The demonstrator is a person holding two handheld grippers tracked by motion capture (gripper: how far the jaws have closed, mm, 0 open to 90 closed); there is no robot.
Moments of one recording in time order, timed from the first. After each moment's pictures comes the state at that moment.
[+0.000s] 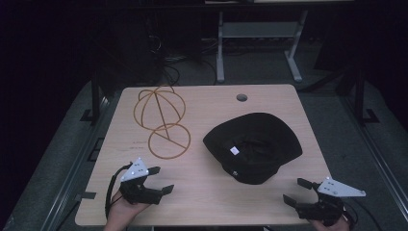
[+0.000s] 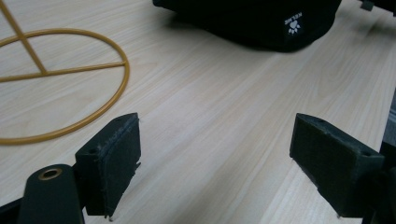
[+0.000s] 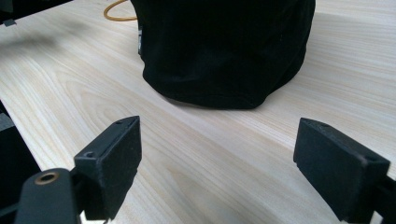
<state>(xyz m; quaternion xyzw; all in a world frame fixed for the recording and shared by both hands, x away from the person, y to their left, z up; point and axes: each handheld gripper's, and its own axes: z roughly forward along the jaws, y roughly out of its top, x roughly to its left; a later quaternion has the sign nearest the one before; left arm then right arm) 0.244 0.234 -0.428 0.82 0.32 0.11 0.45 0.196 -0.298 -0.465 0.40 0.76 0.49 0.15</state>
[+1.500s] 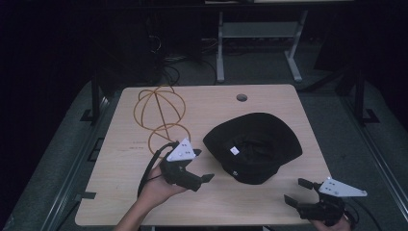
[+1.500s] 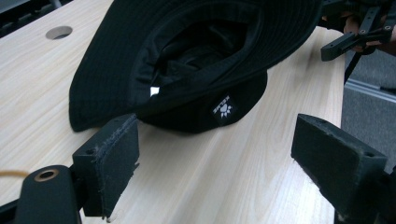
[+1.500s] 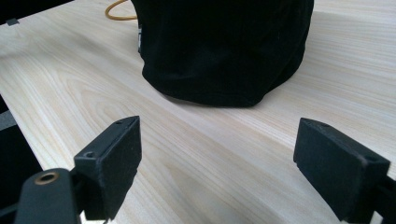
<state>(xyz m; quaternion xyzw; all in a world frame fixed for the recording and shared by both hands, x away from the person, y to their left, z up) 0.273 0.119 -0.361 0.87 0.19 0.10 0.45 0.197 -0.302 -0.467 0.39 0.76 0.49 0.15</state>
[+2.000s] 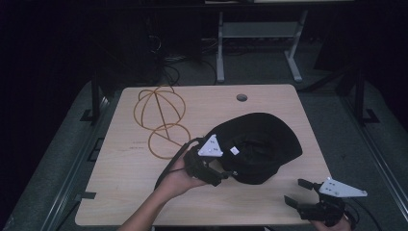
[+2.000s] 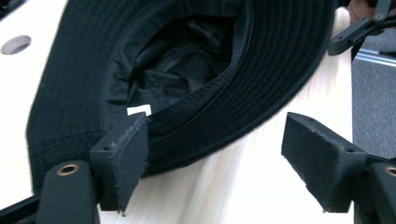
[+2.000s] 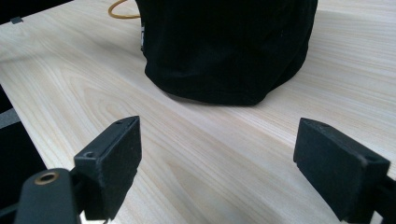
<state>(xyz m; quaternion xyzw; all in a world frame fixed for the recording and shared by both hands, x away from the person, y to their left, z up) 0.292 0.063 -0.367 0.90 0.14 0.09 0.39 0.196 -0.303 -0.467 0.39 0.76 0.50 0.14</state>
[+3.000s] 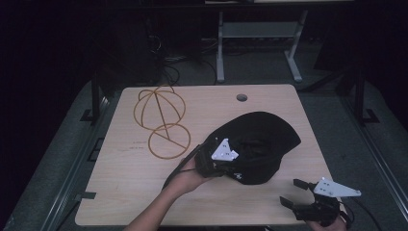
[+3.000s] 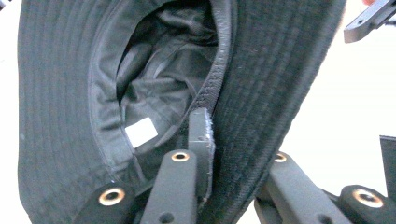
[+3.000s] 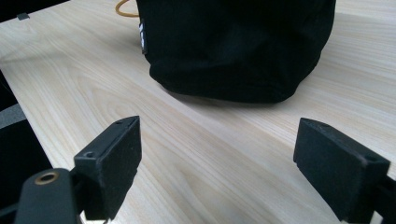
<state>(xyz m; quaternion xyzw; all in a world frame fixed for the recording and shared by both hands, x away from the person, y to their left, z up) 0.295 0.043 -0.381 0.91 0.09 0.10 0.38 0.197 -0.290 -0.465 0.38 0.77 0.49 0.14</state>
